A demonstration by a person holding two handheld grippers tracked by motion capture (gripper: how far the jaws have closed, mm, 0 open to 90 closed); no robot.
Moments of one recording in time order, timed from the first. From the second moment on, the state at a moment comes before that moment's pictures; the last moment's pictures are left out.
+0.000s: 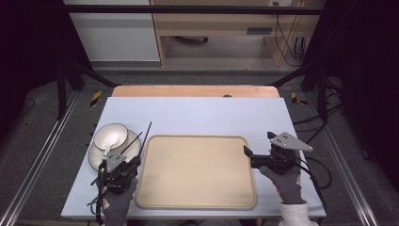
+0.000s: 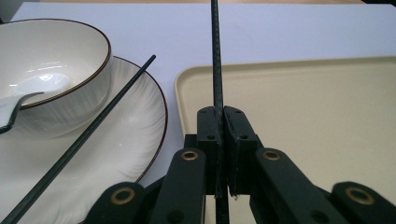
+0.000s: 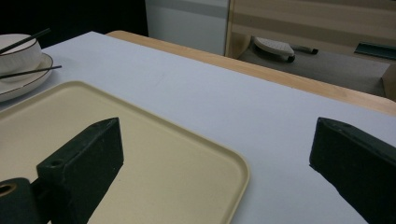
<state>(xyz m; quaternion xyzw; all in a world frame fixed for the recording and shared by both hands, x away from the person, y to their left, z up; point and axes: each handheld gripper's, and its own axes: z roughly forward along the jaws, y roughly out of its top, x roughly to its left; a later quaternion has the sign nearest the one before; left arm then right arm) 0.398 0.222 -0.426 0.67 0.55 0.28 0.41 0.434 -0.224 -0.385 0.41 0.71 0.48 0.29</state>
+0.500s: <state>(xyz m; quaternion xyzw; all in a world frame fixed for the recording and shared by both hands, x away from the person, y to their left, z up) 0.390 0.198 -0.456 0.64 0.58 0.28 0.41 0.434 -0.223 -0.386 0.41 0.72 0.48 0.29</state>
